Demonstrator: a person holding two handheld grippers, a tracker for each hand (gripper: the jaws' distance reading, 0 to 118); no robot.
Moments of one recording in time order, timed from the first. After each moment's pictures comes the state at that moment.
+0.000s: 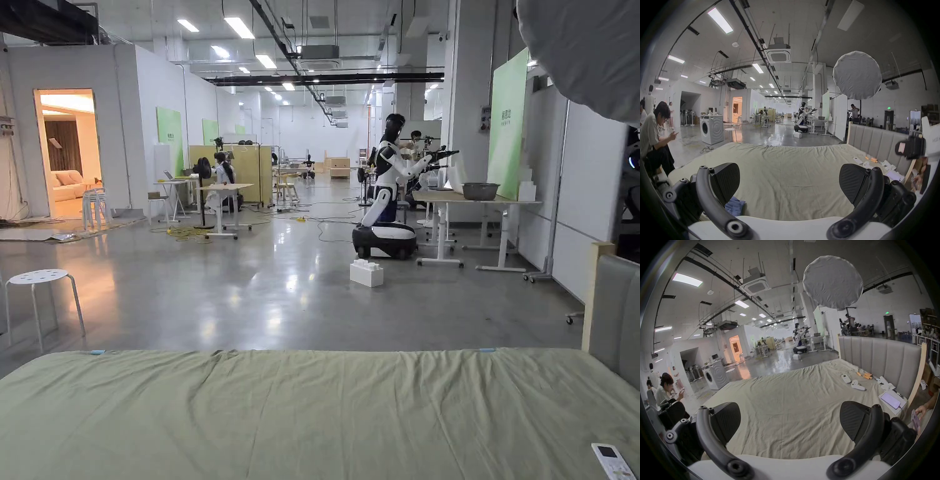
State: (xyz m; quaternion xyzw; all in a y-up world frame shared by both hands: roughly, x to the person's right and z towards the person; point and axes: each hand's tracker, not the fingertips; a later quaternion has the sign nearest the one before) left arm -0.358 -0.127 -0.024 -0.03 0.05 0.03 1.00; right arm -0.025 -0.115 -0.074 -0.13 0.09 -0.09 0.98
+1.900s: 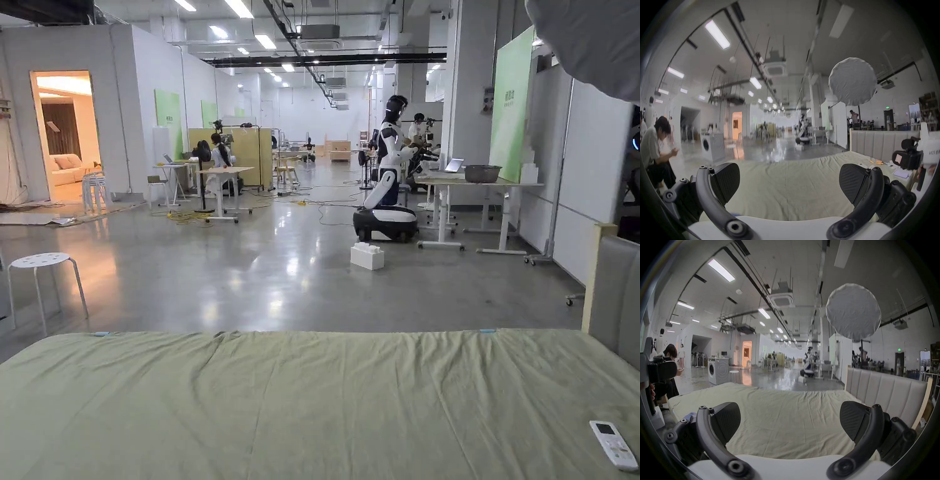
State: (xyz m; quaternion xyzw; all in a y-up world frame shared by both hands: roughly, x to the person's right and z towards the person) left arm -0.358 -0.143 -0.031 0.07 0.05 -0.06 0.99; right arm -0.028 -0.157 -0.084 0.06 0.11 0.05 0.99
